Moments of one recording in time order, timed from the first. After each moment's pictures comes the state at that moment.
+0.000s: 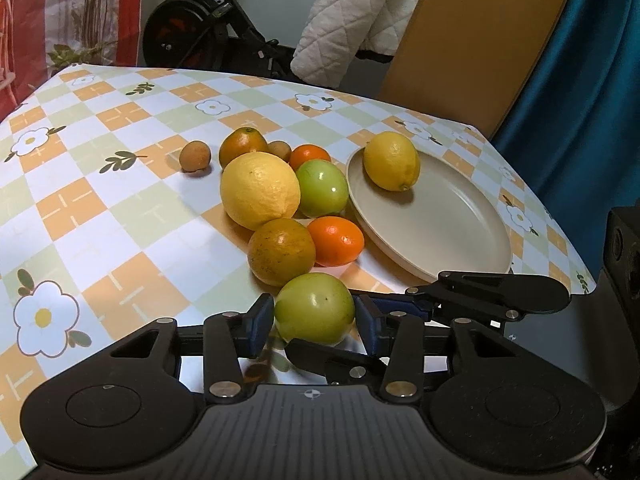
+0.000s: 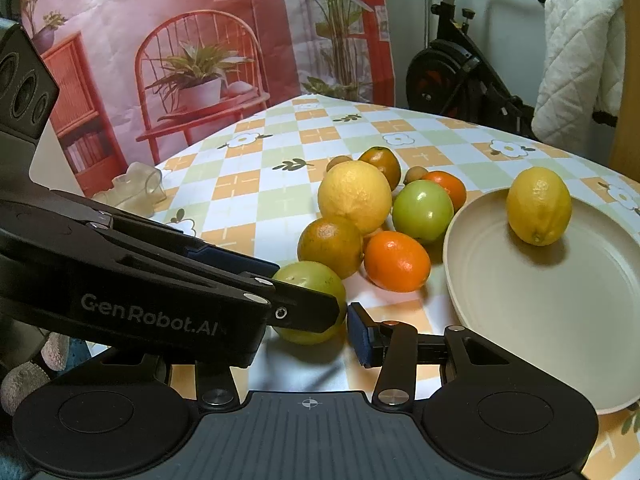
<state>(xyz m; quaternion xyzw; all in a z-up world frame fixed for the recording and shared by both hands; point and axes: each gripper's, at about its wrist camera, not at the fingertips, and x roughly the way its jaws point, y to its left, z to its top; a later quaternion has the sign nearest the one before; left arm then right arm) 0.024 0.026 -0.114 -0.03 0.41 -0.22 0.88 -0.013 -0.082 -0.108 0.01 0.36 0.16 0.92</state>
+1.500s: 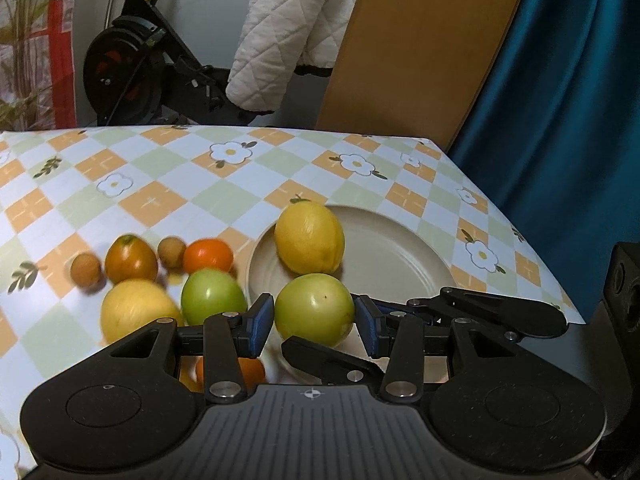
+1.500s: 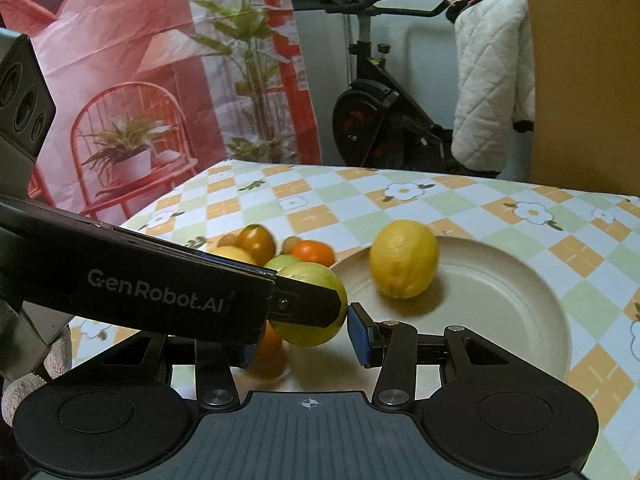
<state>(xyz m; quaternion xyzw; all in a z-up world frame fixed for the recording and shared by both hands) 0.081 -0.051 -0.087 0.00 0.39 -0.29 0.87 0.006 -0.167 -0.085 0.06 0.30 0.06 0.95</state>
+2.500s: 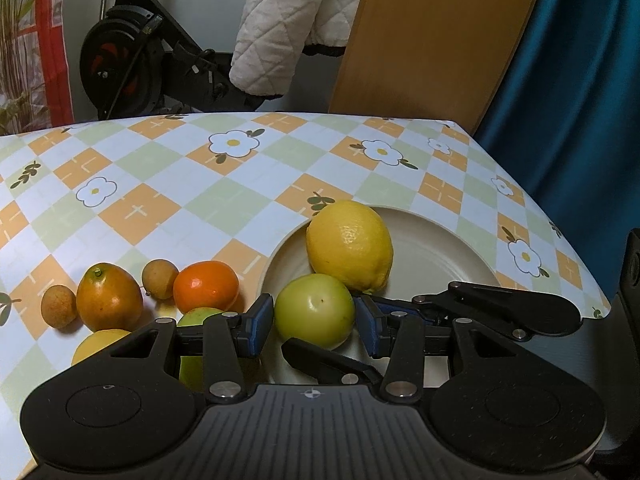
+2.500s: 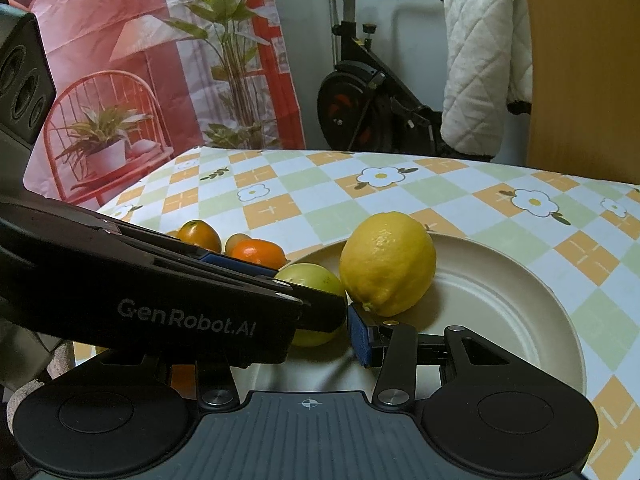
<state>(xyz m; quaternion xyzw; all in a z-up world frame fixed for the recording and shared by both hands) 0.129 -0.070 -0.111 0.03 0.41 -0.28 0.87 0.055 -0.187 -0.113 0.06 0.32 0.05 0.94</state>
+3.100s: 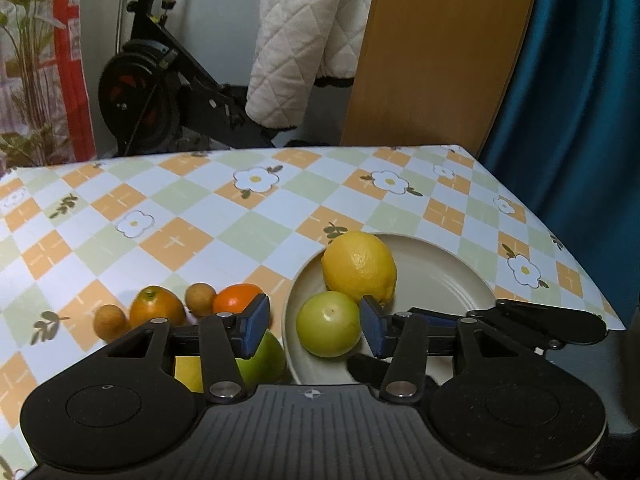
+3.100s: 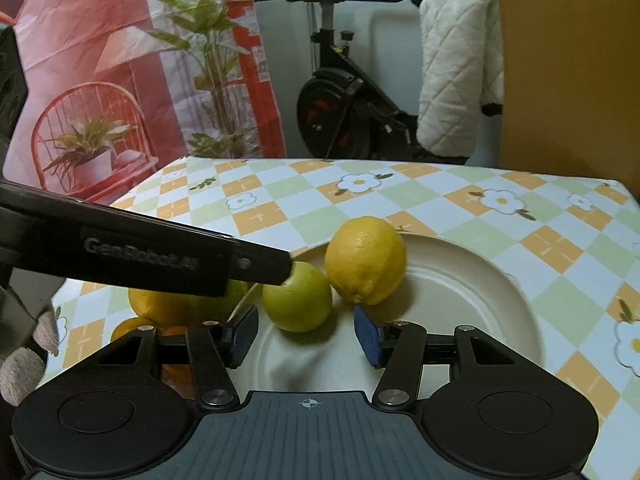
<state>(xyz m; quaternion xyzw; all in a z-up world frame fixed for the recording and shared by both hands) 0.104 -0.057 -0.080 0.04 0.37 -0.26 0.89 0.021 -0.190 -0.094 0.07 0.31 0.01 0.95</state>
